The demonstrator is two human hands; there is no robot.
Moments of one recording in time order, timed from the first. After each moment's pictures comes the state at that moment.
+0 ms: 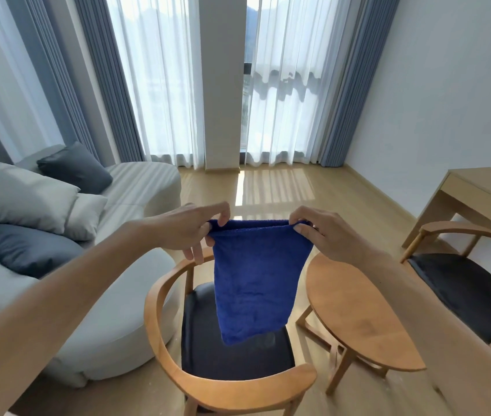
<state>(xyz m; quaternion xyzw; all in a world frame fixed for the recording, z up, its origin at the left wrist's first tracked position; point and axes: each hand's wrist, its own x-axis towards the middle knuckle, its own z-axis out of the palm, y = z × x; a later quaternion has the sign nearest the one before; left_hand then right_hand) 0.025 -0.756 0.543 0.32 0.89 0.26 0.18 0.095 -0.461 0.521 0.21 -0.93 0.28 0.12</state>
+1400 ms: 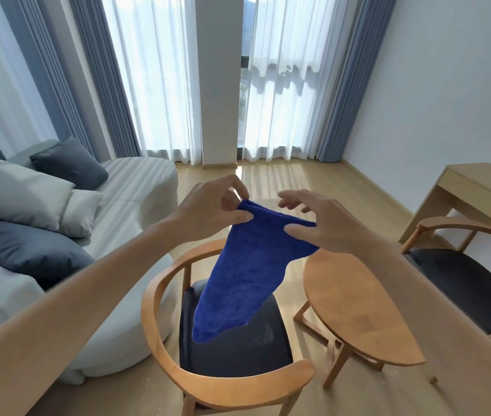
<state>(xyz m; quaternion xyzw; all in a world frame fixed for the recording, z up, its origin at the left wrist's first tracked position) 0.039 -0.714 0.548 0.32 0.85 0.42 -0.04 0.099 -0.477 0.547 0.16 -0.94 0.28 0.09</state>
